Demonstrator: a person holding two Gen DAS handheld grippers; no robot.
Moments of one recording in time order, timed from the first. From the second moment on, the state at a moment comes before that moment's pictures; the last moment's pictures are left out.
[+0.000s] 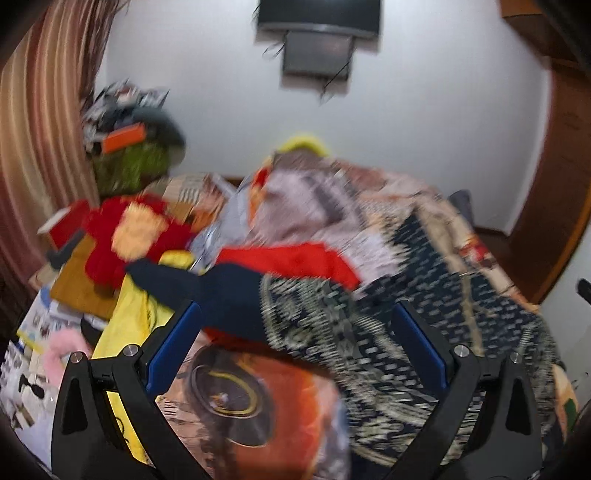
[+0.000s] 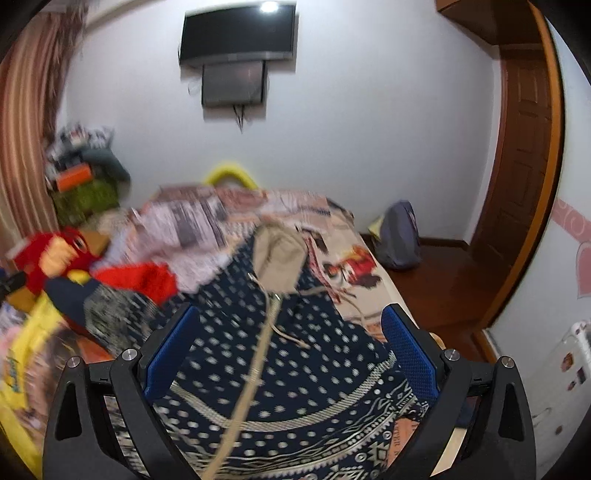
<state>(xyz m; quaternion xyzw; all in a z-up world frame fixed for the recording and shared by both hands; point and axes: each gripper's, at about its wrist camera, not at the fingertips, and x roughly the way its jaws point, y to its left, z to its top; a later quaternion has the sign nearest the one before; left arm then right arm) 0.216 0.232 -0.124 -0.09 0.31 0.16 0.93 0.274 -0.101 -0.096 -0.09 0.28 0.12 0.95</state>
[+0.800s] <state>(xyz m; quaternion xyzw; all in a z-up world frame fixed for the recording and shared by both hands) 0.284 0.439 -0.281 -0.39 0.40 0.15 0.81 0.389 -0.088 -0.190 -0.04 0.46 0.18 0.87</state>
